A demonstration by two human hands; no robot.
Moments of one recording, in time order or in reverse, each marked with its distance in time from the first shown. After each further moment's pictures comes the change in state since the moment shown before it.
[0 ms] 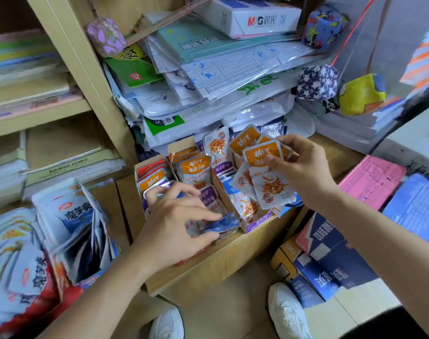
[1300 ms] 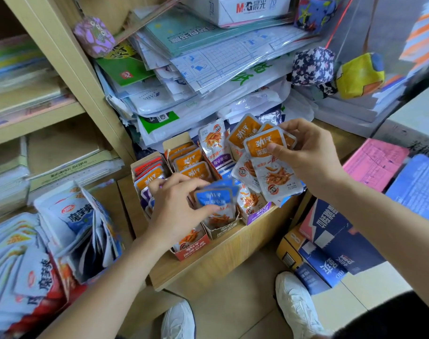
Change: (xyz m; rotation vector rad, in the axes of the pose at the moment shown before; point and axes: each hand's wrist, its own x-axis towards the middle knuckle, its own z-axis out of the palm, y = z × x) left_hand 0.023 -0.009 0.023 -0.013 0.092 -0.196; right_hand -0.006 -0.006 -0.012 0.026 0.022 -0.044
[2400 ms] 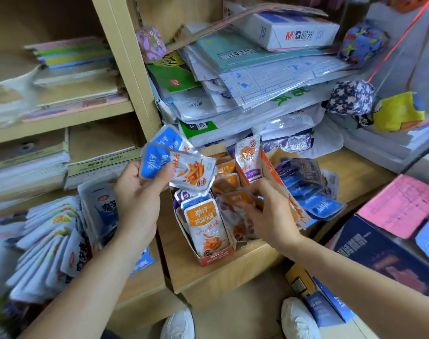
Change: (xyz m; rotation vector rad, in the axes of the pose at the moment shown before) left_hand -0.005 -0.030 -0.077 -0.995 0.546 -0.509; right_hand -0.043 0.041 0.106 -0.432 -0.179 -0.216
